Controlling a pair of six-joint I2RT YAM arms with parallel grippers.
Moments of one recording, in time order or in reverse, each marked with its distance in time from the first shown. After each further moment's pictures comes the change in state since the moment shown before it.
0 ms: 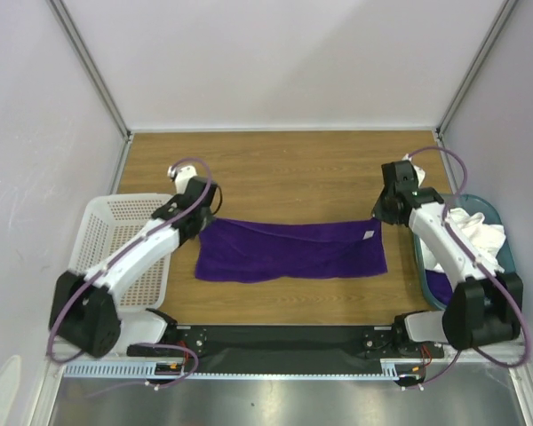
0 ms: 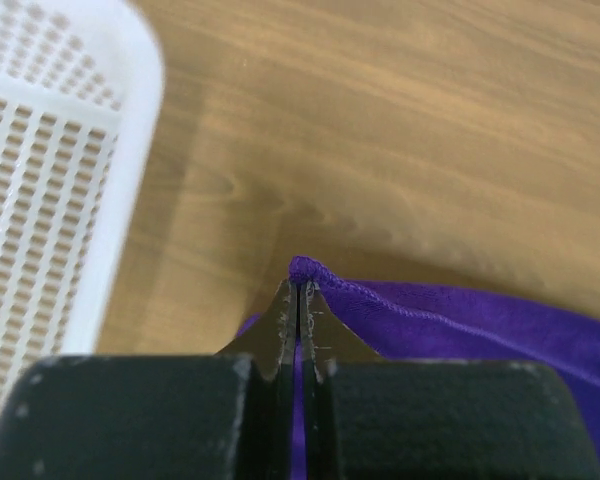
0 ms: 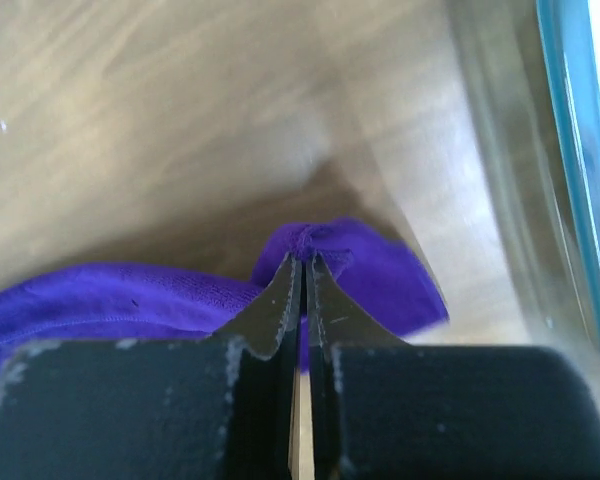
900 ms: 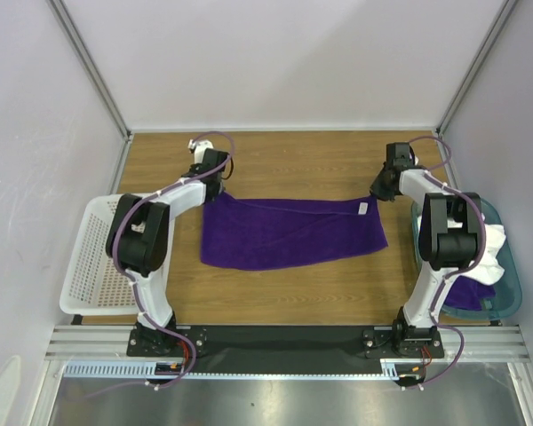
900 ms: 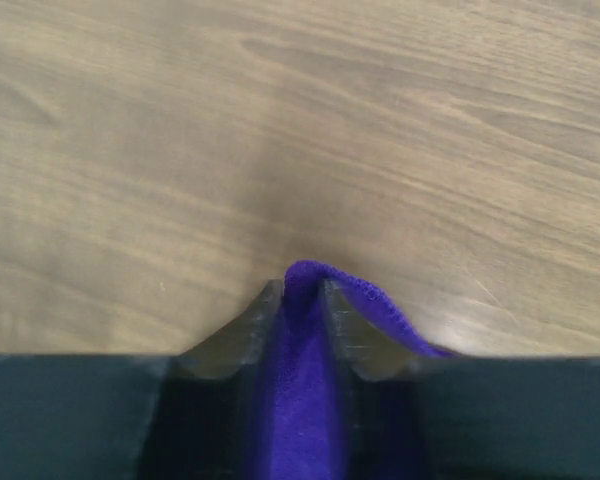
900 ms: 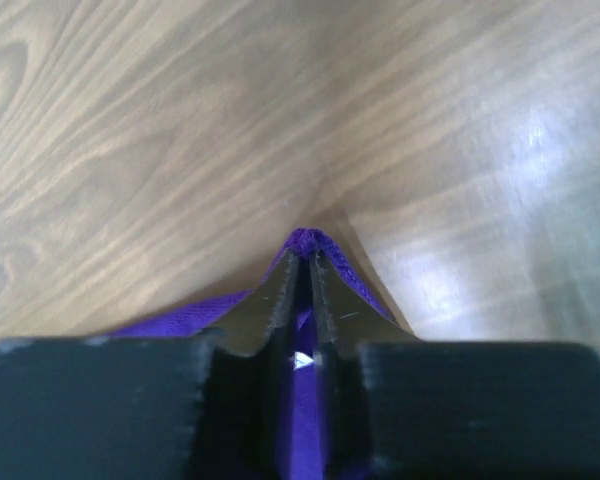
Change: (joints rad) left arm 0.132 0.649 0.337 0.340 -0.003 0.182; right arm -0.189 0.599 0.233 0.381 -0.167 -0.035
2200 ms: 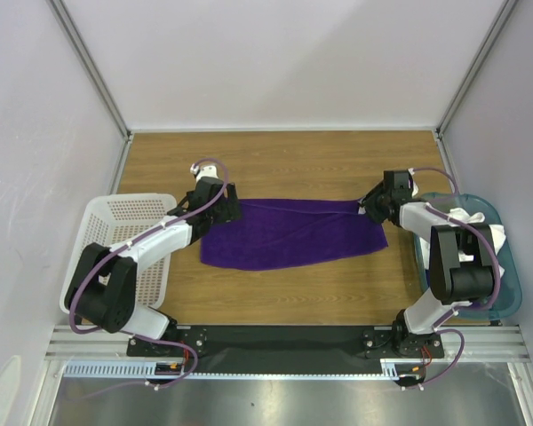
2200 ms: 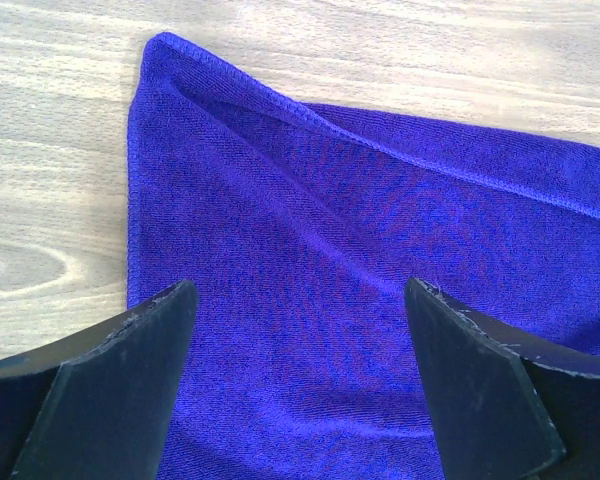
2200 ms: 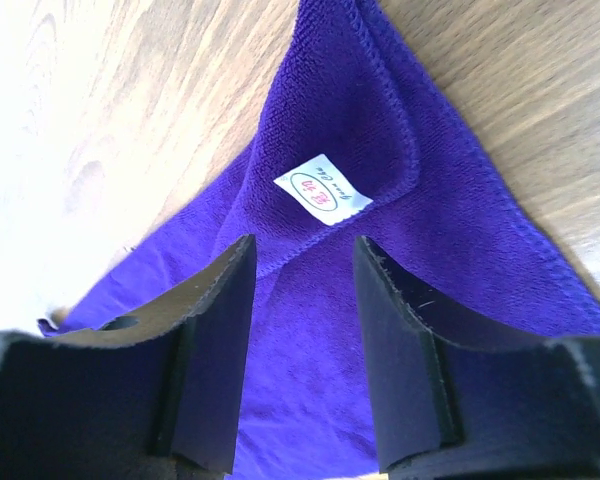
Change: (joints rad) left arm -0.122 -0.429 -0.391 0.055 0.250 -0.049; right arm 0.058 -0.275 -0.398 0.250 -0.086 0.337
